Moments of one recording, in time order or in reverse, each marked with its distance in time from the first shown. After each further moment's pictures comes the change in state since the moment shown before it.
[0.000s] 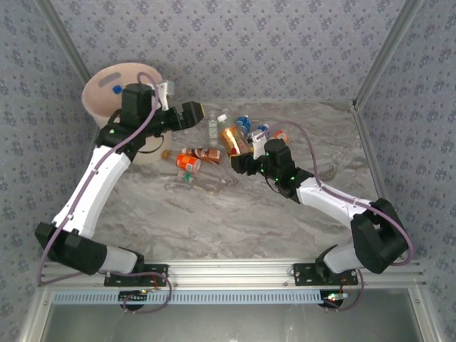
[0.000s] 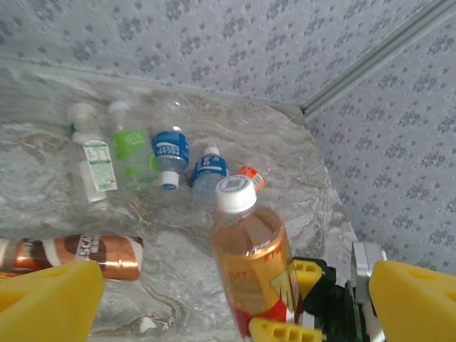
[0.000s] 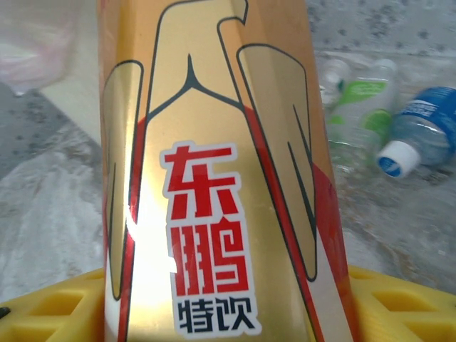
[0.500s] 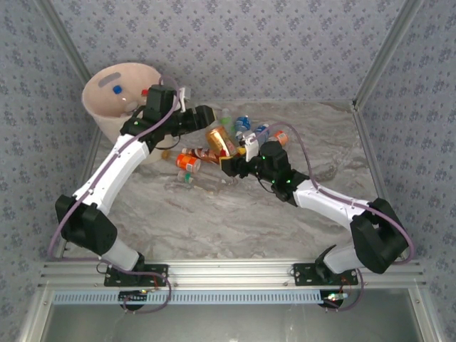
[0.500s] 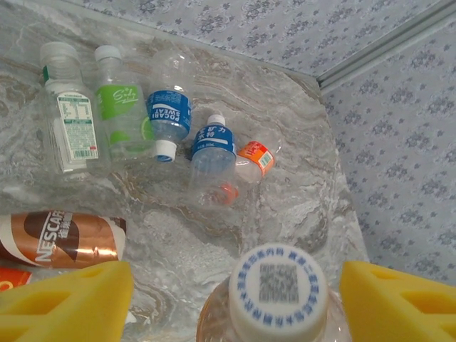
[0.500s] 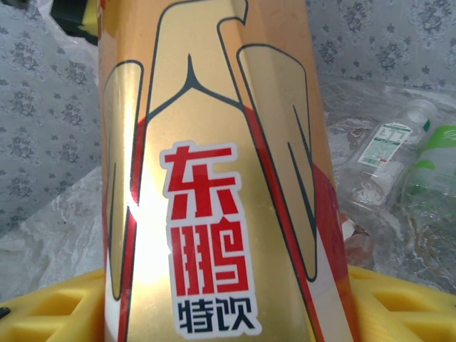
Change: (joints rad) left arm -0.045 0.146 0.007 0.046 -0.006 -0.089; right arm 0.055 0.004 0.002 0.110 -0.091 0.002
